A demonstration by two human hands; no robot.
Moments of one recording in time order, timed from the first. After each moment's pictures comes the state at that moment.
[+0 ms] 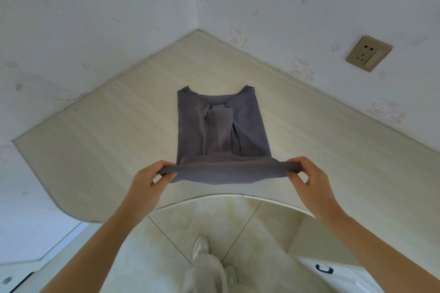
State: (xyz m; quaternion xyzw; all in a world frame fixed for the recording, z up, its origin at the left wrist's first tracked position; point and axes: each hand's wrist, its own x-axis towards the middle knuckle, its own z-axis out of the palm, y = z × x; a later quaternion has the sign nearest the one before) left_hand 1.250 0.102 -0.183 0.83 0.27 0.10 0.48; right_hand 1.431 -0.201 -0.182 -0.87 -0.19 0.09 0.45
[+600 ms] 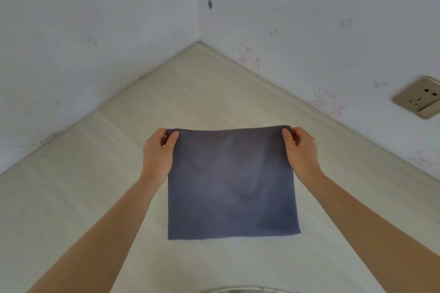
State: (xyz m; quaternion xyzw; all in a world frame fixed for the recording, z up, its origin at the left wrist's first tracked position) left_hand 1.485 0.241 -0.215 0.74 0.39 0.19 0.51; right_hand 1.647 -0.016 -0.204 -0.88 -0.05 0.09 0.47
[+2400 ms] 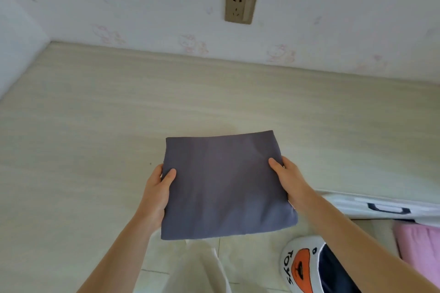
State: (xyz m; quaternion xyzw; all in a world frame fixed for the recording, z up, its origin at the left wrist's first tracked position) left_hand 1.407 0.002 -0.246 0.64 0.31 -0.12 0.69; right_hand 1.436 -0.290 -0.246 -0.72 0.29 0.19 0.61
